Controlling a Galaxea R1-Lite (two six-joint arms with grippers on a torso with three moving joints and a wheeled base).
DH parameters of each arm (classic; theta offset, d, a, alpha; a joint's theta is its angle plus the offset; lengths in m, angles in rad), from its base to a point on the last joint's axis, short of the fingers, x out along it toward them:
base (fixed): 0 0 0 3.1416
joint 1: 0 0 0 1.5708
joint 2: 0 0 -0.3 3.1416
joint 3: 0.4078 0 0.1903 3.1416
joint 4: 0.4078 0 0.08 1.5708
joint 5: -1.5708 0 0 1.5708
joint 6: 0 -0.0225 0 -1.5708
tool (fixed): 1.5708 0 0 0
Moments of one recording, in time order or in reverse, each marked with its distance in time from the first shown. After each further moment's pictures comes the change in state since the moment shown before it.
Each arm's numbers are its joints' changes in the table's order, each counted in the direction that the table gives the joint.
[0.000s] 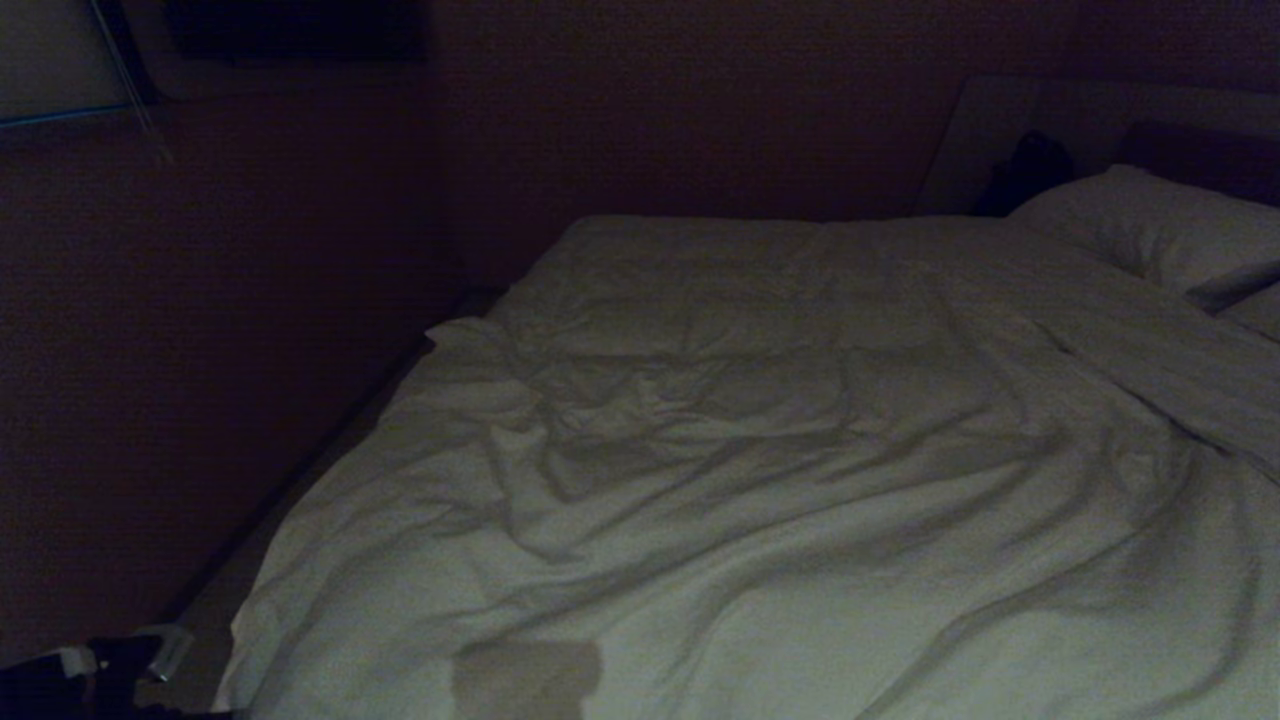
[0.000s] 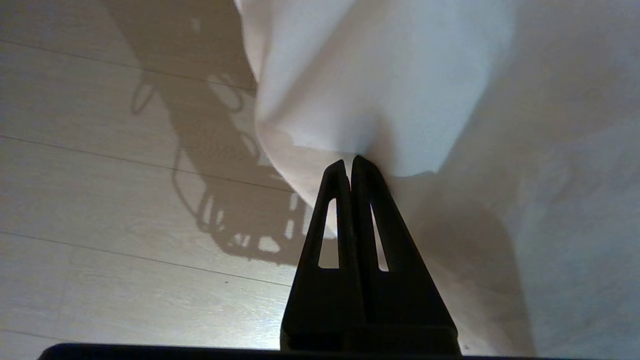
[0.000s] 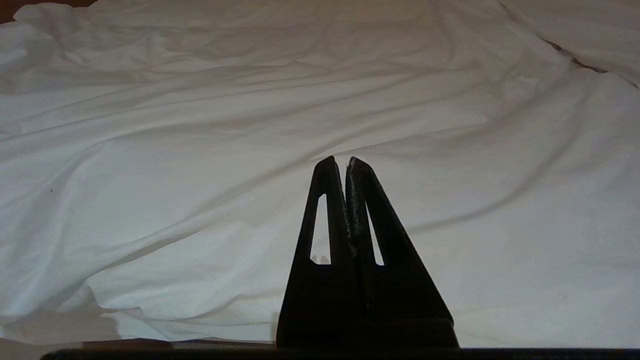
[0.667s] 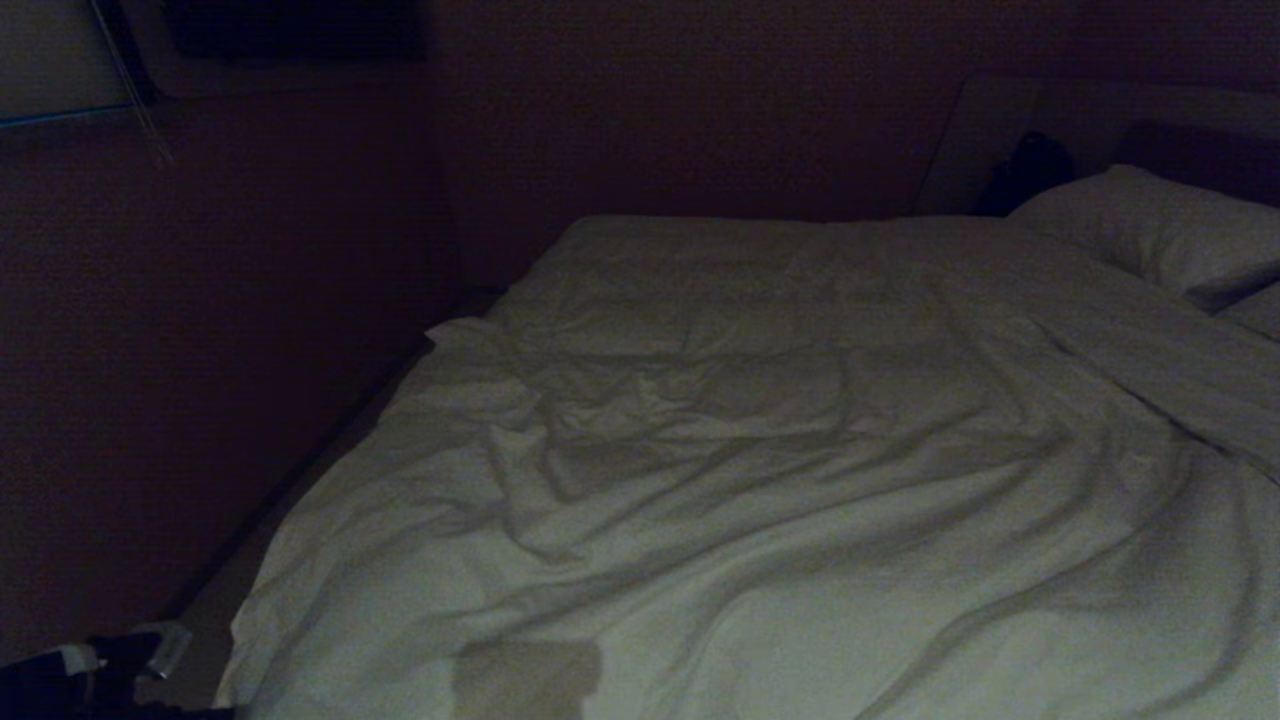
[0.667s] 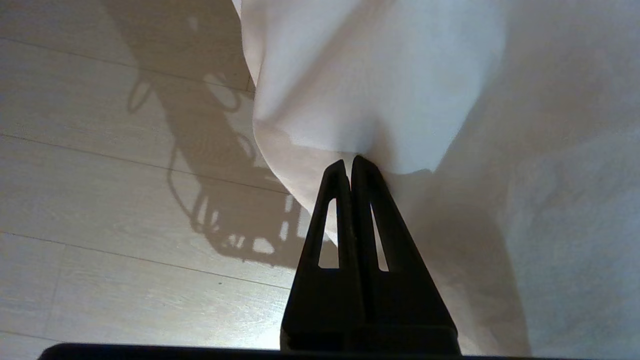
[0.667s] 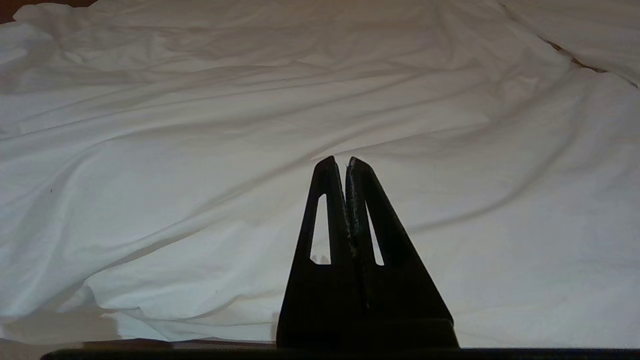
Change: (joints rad) left arm 0.006 -0.010 -0.001 0.000 0.001 0.028; right arm 0.000 0.000 0.000 0.001 0.000 0.000
